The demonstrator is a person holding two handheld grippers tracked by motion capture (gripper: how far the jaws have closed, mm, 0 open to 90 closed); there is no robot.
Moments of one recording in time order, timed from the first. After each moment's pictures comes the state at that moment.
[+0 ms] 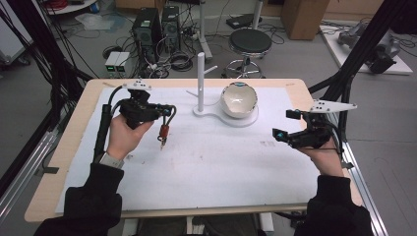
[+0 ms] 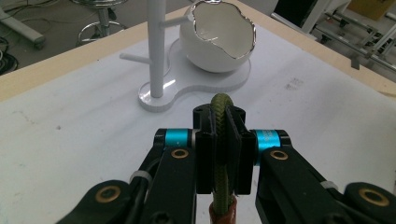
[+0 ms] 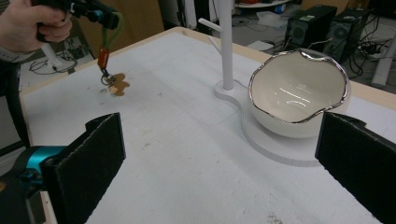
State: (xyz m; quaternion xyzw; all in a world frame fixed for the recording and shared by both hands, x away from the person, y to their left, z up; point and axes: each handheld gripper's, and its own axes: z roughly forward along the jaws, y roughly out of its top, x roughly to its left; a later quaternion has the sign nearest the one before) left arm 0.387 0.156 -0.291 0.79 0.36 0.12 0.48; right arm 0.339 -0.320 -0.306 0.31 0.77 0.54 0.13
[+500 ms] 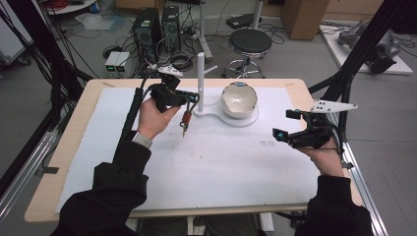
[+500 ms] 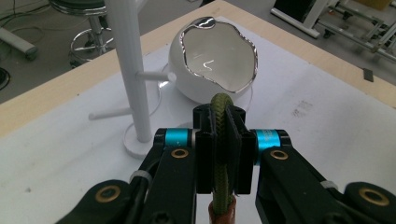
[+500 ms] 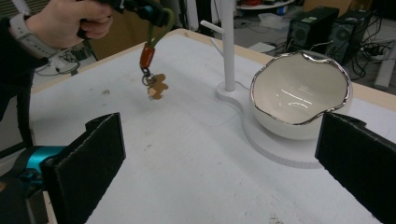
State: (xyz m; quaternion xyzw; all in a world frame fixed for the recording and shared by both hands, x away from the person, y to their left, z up) left arm 0.438 0.093 -0.285 0.81 0.34 0.13 0.46; right arm 0.338 -0.320 -0.305 0.31 0.77 0.54 0.12
